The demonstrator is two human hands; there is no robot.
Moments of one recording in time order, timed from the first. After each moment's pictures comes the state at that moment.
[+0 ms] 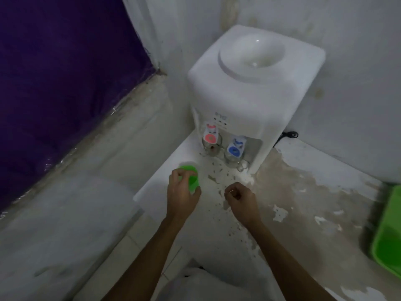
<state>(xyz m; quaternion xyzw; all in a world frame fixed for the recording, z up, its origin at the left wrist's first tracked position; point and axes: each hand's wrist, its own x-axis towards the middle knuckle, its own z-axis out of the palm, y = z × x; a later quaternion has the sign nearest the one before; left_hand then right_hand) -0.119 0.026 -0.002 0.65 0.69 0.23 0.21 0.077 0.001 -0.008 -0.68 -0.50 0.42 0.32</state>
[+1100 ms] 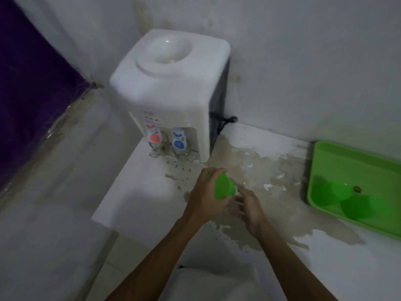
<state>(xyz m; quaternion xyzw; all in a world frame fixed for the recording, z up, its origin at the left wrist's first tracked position) 0.045 -0.027 0.044 0.77 0.47 0.20 0.39 0.186 -0.088 0.000 -0.67 -0.03 0.59 0.46</state>
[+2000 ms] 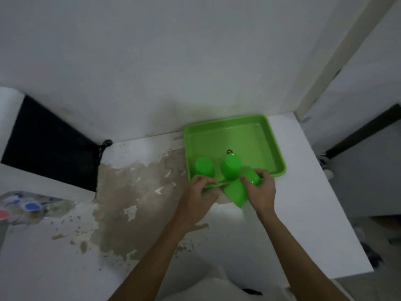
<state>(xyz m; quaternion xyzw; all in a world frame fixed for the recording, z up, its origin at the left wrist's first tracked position) 0.329 -0.161 0.027 0.82 0.29 0.06 0.48 0.472 -0.300 0.008 -0.85 -0.02 0.18 0.49</state>
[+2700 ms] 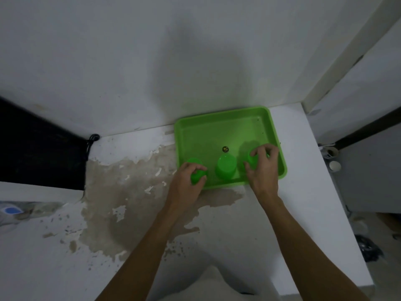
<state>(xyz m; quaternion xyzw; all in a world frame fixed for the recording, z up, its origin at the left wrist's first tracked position) 0.385 -0.134 0.014 0.83 0.35 0.06 0.43 0.560 -0.282 -0.021 -0.90 -0.27 0.03 0.33</state>
